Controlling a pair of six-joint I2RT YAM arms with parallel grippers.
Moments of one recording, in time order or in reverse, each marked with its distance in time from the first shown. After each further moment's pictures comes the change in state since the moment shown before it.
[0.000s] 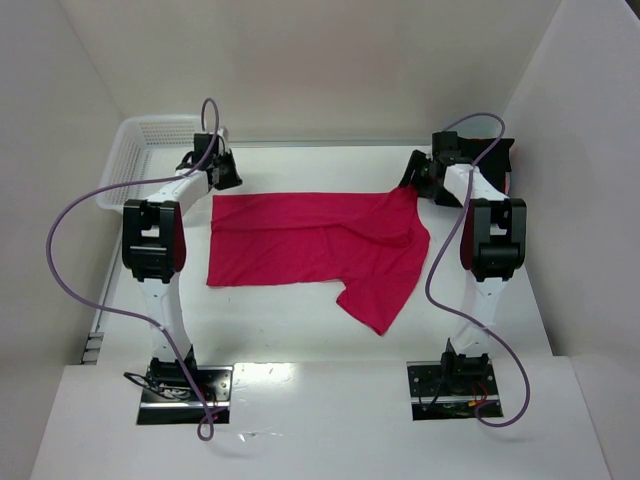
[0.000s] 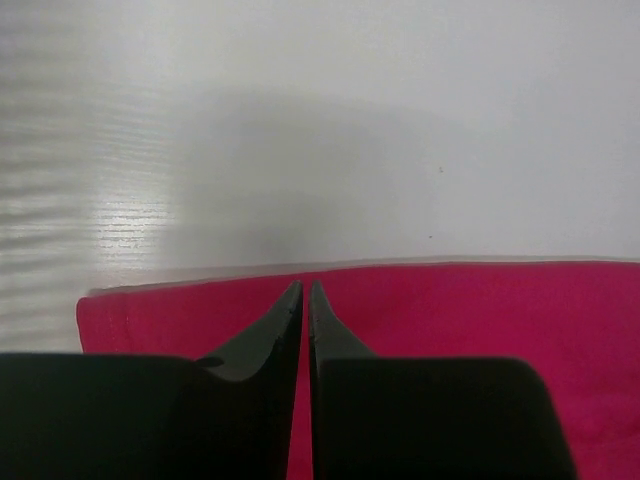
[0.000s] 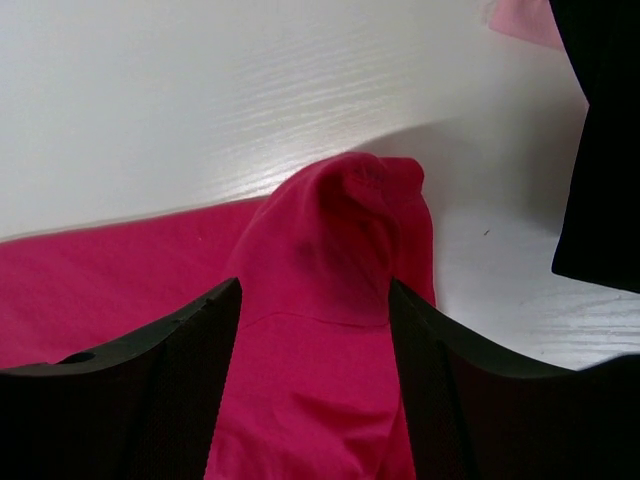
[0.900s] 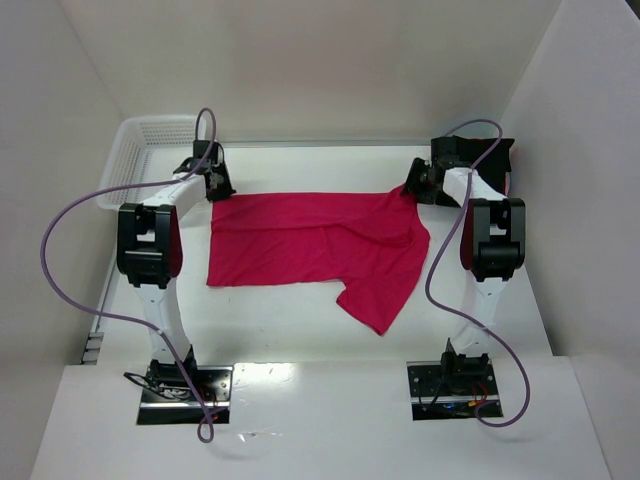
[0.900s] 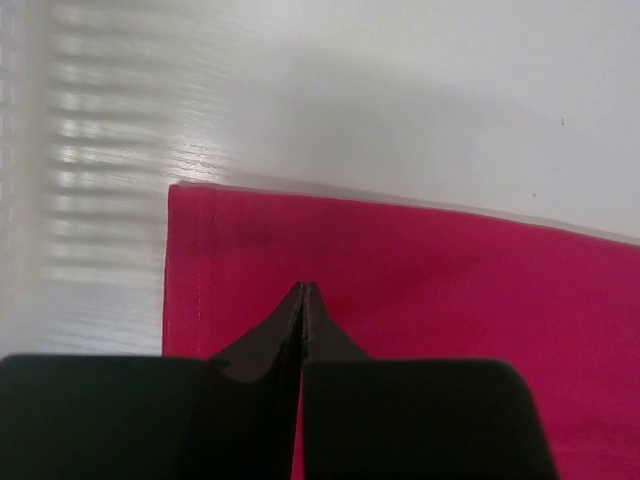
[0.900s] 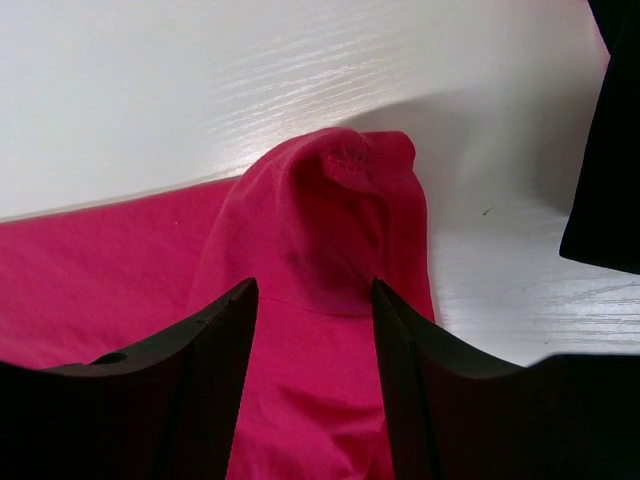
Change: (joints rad) left arm 0.000 -0.059 -0.085 -0.121 -0.152 -0.029; right arm 0.000 0.000 -0.048 0.003 -0.005 -0.003
